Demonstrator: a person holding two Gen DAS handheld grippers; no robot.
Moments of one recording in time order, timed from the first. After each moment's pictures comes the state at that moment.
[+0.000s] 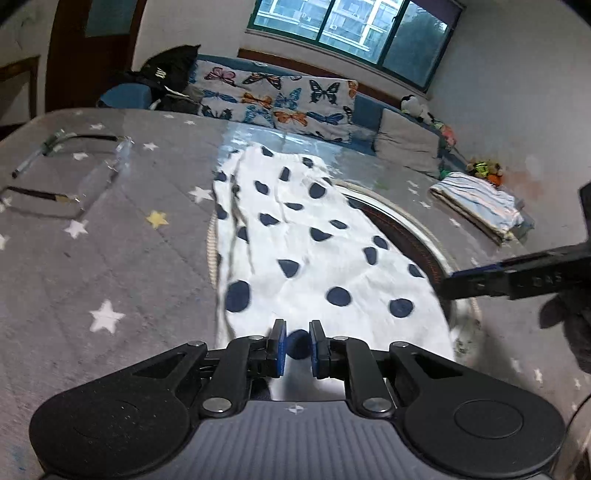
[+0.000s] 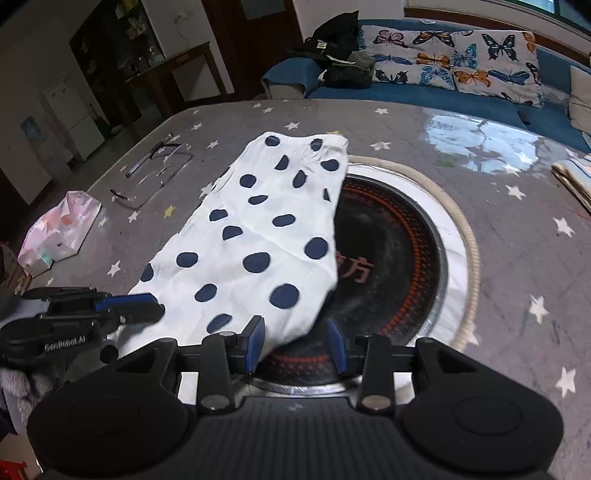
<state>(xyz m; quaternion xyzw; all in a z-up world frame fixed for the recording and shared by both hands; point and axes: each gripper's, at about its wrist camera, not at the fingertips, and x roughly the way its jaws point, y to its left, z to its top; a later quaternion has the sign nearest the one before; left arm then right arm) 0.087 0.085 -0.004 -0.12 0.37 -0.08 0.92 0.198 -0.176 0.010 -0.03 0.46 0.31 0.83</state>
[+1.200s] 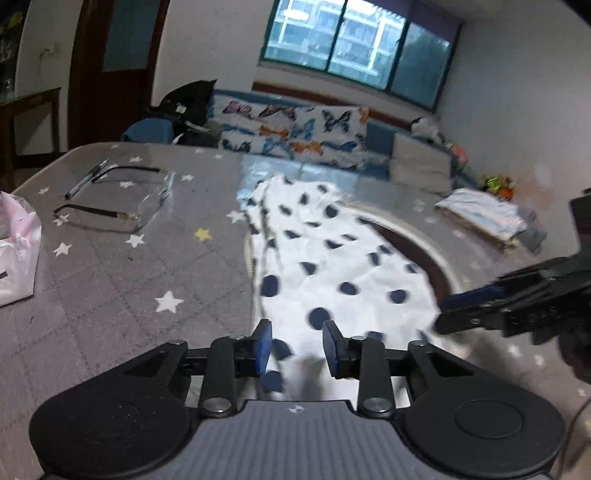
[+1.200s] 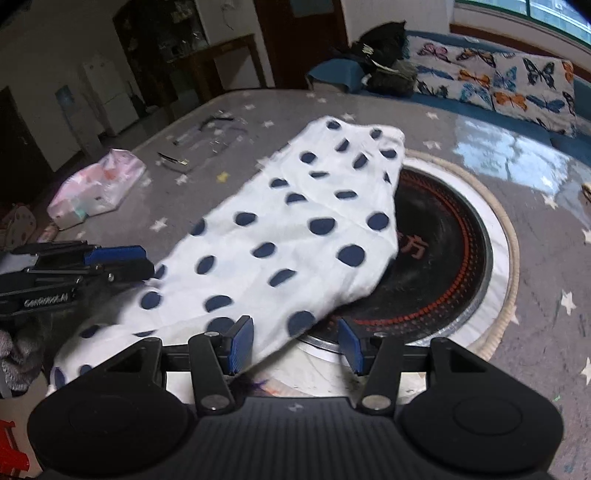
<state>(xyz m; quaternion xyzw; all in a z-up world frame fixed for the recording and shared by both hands) 0.018 0.090 0.017 -0.11 0.32 -0.05 0.94 0.144 -0.155 0.005 -0.08 0.43 0.37 0.82</state>
